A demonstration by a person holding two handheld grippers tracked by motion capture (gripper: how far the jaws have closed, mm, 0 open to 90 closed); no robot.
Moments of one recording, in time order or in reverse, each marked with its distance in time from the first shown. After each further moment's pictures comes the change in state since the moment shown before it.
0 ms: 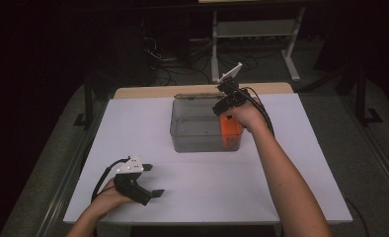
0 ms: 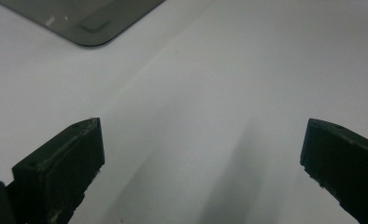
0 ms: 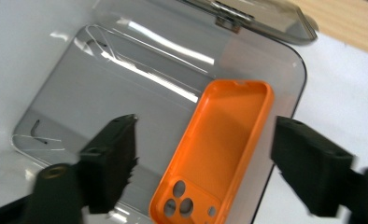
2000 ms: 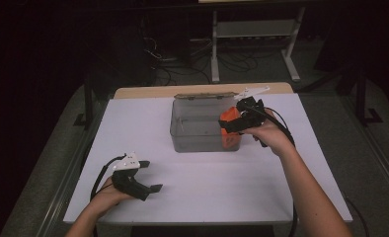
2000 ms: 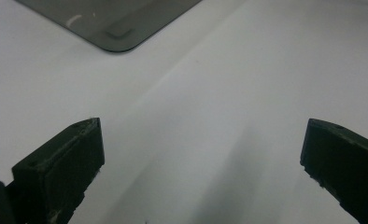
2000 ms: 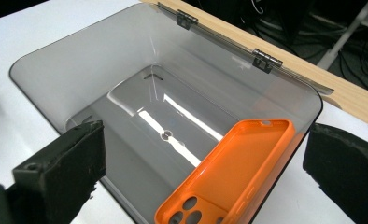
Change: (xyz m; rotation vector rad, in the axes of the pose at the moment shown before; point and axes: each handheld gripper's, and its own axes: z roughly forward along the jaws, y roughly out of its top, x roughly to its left) left arm 0.008 -0.002 -0.003 -0.037 0.031 -0.040; right arm -0.019 -0.075 -0.018 -0.413 0.192 -0.209
